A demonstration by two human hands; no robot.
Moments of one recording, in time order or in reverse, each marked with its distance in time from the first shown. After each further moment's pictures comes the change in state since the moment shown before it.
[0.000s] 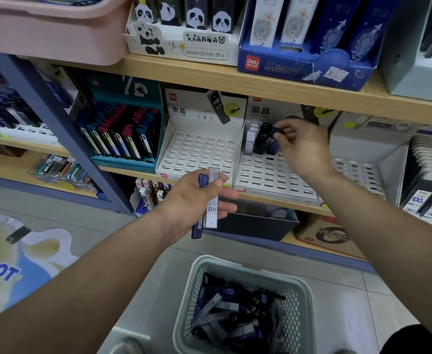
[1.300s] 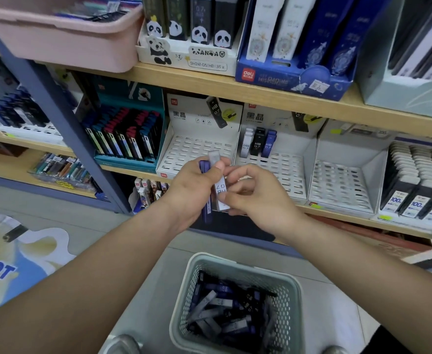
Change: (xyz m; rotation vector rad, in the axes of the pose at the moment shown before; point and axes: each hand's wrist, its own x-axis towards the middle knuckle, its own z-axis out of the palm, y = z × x) left_hand -0.011 0.017 0.015 -0.138 0.066 0.133; right_hand -0.108 -0.095 -0.010 0.636 -0.507 0.354
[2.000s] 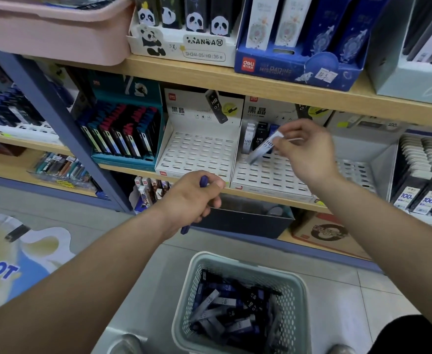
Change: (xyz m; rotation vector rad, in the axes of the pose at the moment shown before) left_hand 0.002 -0.012 -0.019 0.509 -0.059 -0.102; right_hand 0.064 0.009 -0.080 -0.177 0.484 -0.221
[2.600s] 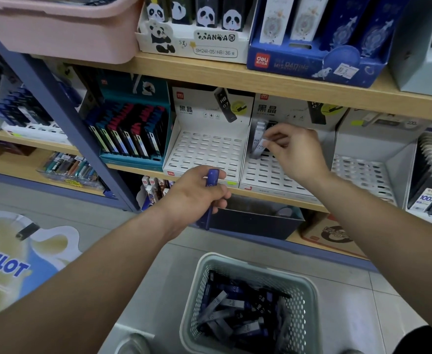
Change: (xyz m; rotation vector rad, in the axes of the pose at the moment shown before) left_hand 0.005 -0.002 -0.008 -0.190 0.026 0.003; right_hand 0.022 0.023 0.030 -0.342 -0.106 -0.280
